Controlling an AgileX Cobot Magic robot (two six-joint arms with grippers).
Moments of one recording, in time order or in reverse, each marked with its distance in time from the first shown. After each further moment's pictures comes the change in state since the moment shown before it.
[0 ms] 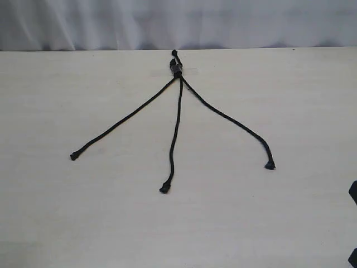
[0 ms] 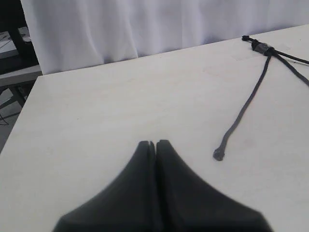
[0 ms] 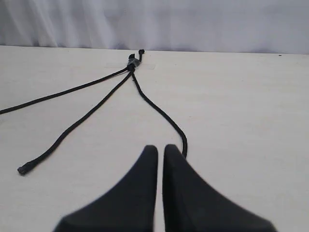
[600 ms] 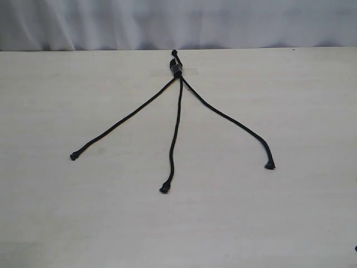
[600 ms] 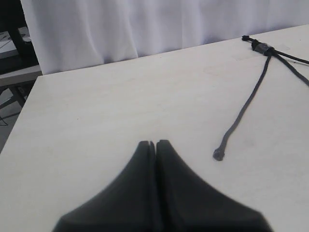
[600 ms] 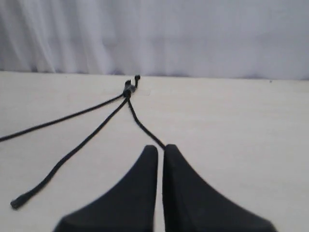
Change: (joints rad) left arm 0.000 0.000 0.000 0.000 0.000 0.000; right arm 0.000 0.000 0.001 0.000 -0.110 0.000
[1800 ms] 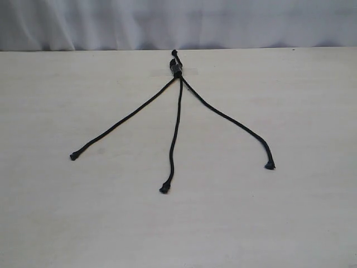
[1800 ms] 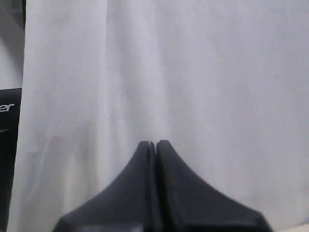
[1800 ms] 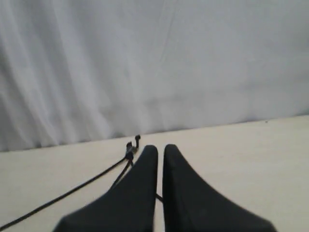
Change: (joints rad) left arm 0.000 0.000 0.000 0.036 -0.724 -0.082; right arm 0.000 0.137 -0.056 0.168 -0.242 -0.015
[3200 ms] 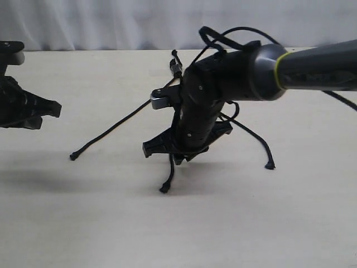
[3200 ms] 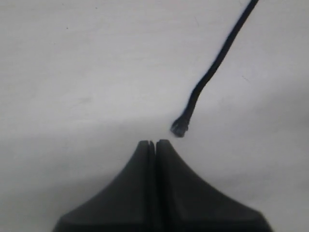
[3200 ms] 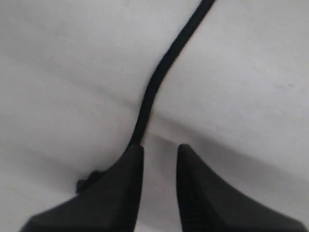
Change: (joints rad) left arm 0.000 1.482 -0.851 -0.379 0.982 0.260; right arm 0.462 1.889 -1.291 -0.374 0.772 0.464
